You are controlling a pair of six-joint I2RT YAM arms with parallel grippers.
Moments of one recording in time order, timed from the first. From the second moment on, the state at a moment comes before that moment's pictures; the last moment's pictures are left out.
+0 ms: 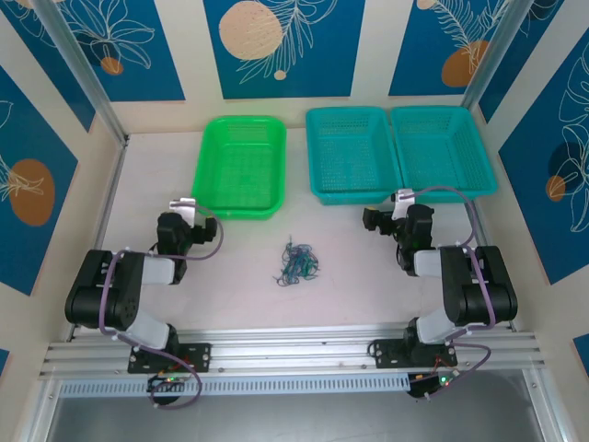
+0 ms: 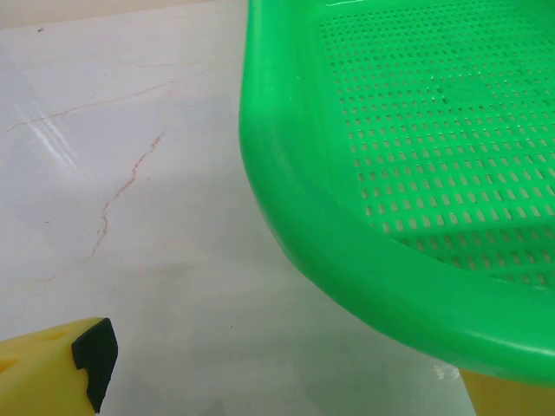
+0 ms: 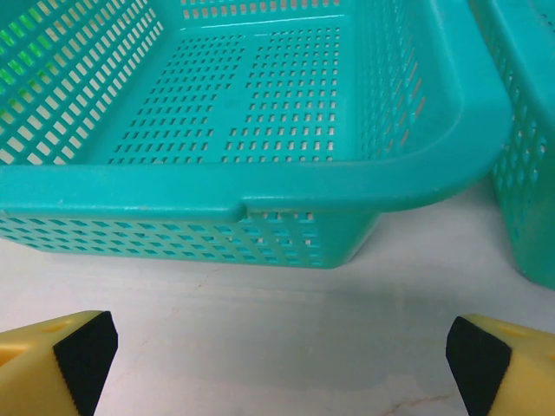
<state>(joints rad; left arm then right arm) -0.08 1.53 0.37 0.73 -0.05 0.06 0.01 1.51 0.39 0.69 -0.17 0.06</state>
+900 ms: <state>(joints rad) -0.08 1.53 0.37 0.73 -0.05 0.06 0.06 1.34 0.36 0.64 -0.10 0.06</state>
